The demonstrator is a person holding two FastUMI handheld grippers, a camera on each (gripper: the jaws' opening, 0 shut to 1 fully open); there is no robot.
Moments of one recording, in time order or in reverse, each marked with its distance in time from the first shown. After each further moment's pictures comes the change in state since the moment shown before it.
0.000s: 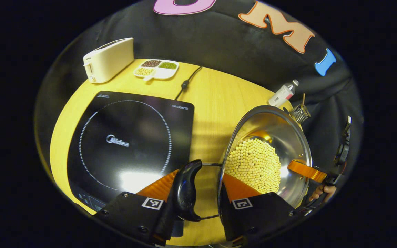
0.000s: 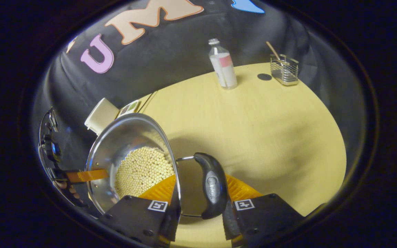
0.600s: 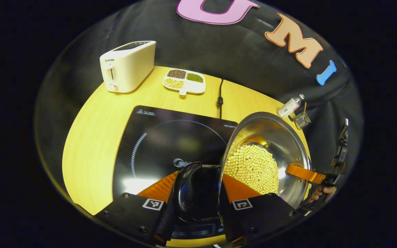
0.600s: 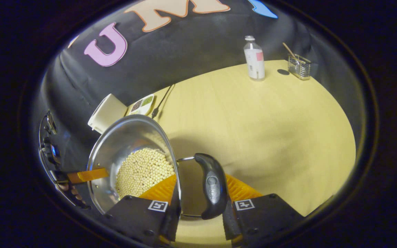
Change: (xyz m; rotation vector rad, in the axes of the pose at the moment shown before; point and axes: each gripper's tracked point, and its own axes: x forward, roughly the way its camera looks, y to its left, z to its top) left arm -0.022 0.136 0.048 0.053 -0.028 -0.073; right arm 0.018 0.143 -0.038 0.065 0.000 -0.066
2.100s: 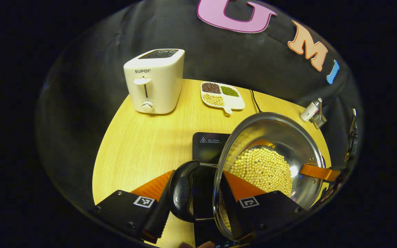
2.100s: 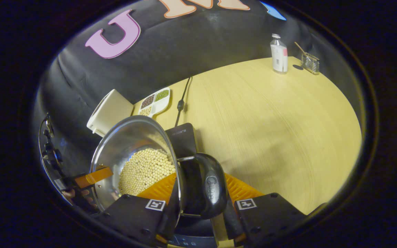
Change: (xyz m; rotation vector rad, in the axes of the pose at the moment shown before) left arm -0.006 0.094 0.030 0.057 -0.086 0.123; right arm 0.044 0.109 -0.025 0.032 -0.006 -0.016
